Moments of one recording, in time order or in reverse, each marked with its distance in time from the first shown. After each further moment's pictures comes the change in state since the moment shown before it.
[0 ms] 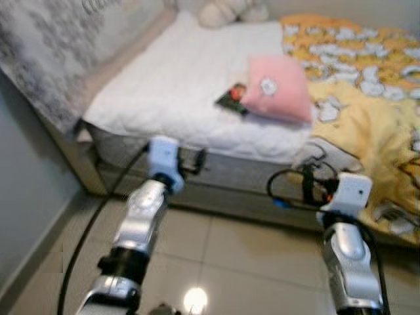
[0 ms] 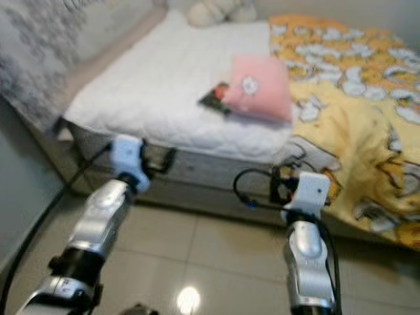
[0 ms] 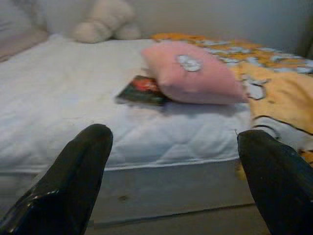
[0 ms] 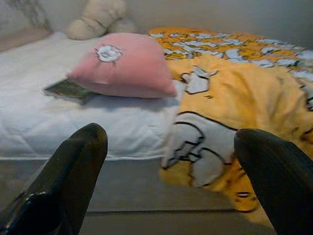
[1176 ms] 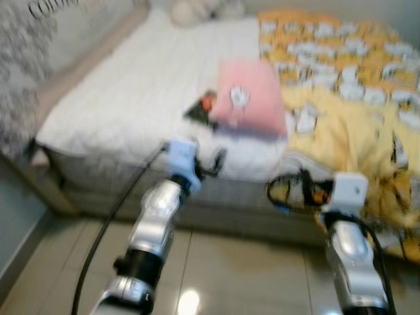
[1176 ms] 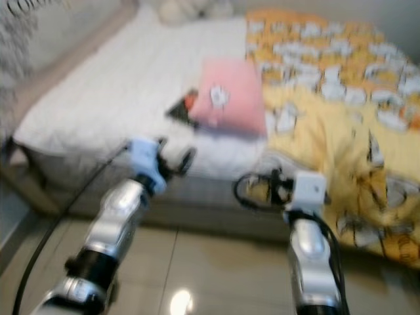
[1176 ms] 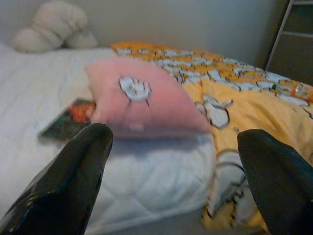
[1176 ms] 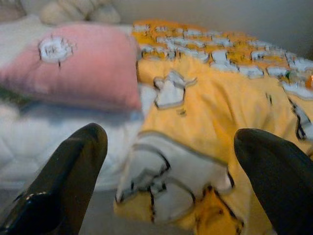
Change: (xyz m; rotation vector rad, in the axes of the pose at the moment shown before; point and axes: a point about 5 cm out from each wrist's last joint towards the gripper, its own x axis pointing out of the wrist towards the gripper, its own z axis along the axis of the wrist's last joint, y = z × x) left arm 0.005 -0.027 0.002 -0.032 -0.043 -0.082; right arm 0.004 0.002 -0.003 -0.051 0.017 0.047
